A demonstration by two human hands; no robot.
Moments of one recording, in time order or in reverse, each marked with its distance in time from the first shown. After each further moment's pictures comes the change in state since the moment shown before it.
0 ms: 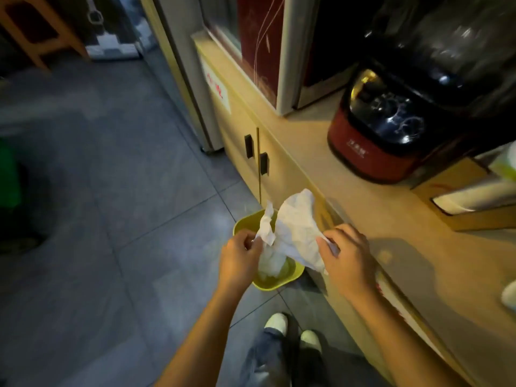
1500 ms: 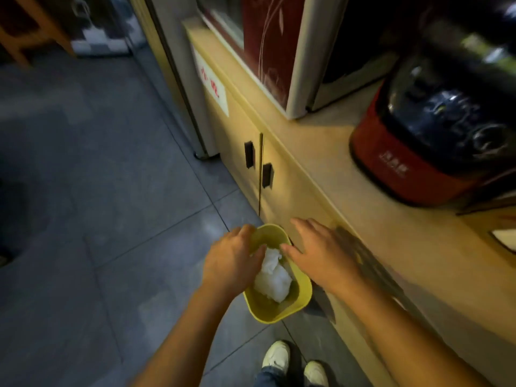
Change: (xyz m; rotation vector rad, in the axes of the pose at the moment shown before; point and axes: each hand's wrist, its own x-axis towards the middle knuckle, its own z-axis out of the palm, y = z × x) left_hand 0.089 -0.014 -0.002 0.582 -0.098 0.303; right_hand 0.078 -0.004 0.077 -0.207 -0.385 -0.095
